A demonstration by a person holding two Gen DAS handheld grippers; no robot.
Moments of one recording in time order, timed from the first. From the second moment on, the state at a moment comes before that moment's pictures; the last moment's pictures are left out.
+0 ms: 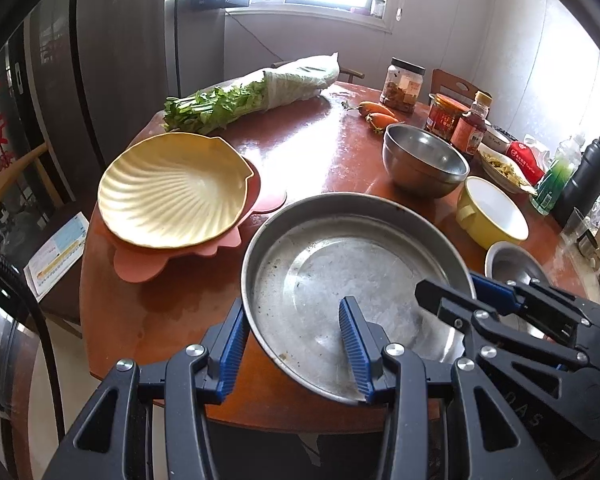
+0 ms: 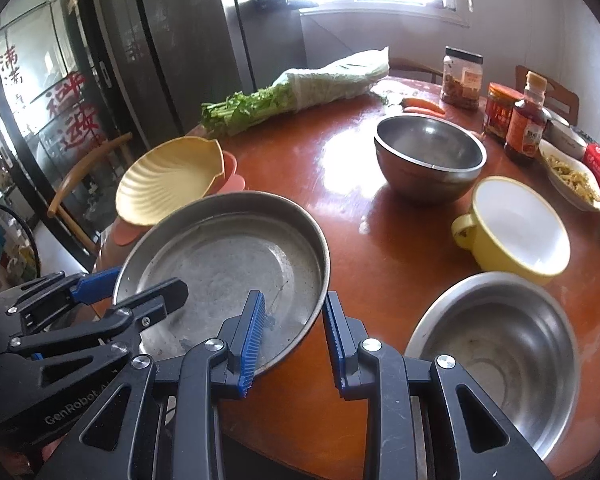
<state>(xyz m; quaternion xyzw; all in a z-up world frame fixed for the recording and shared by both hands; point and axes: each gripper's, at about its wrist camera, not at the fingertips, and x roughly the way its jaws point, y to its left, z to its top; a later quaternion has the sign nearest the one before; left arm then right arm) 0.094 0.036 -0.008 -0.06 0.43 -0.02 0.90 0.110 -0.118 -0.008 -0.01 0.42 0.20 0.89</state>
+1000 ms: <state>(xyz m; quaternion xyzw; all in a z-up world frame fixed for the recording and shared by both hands) 0.104 0.071 0.031 -0.07 0.40 0.00 0.92 0.130 -0.087 0.025 -0.01 0.39 0.23 0.89</state>
